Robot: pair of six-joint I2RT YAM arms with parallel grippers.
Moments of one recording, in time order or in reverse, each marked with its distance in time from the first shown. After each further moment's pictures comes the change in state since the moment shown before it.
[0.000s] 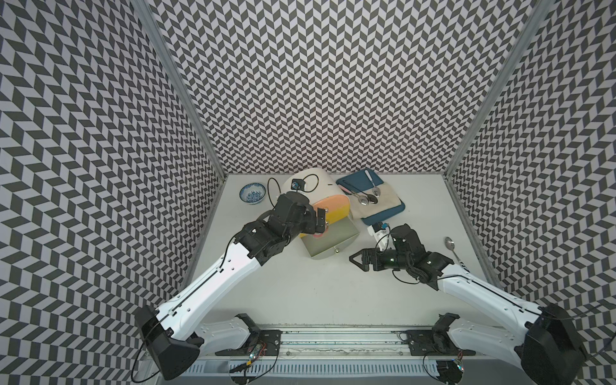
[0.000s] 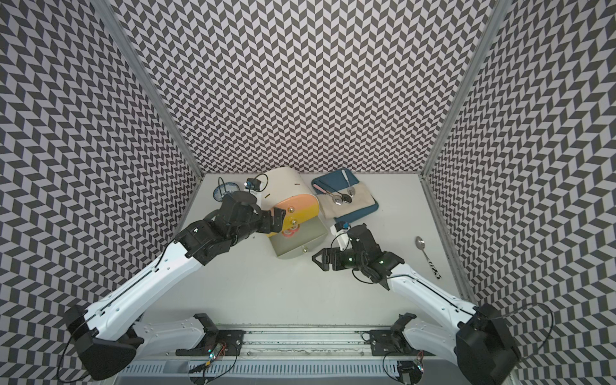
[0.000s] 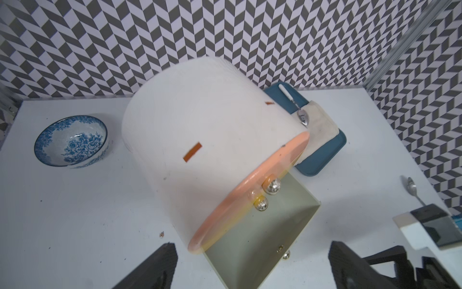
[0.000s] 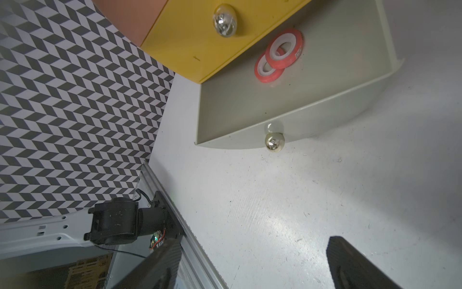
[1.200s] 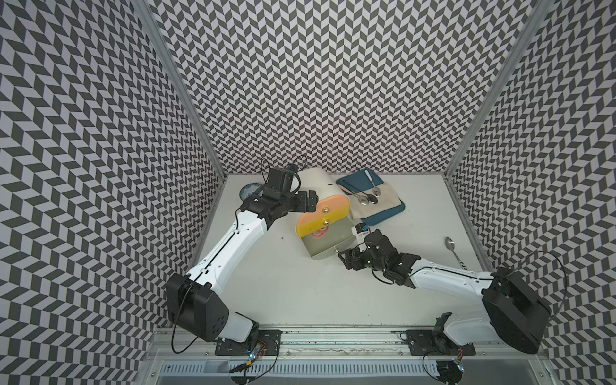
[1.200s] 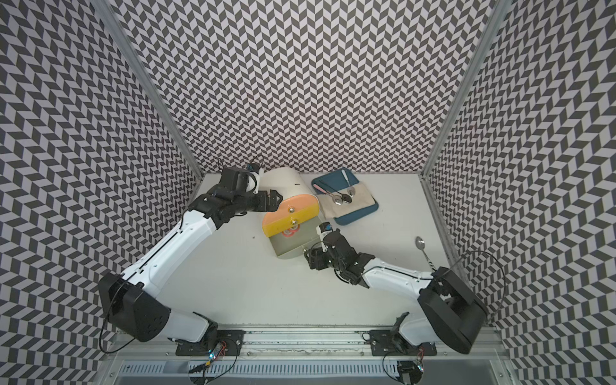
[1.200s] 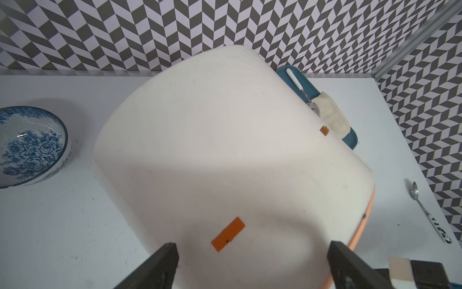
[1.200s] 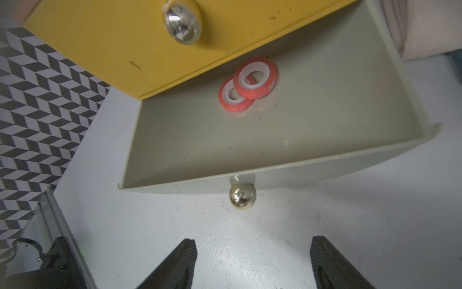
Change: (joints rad) left arm 0.256 0.253 0.101 0.040 0.321 0.103; right arm 0.189 0.289 0.028 0.268 0.418 -0.054
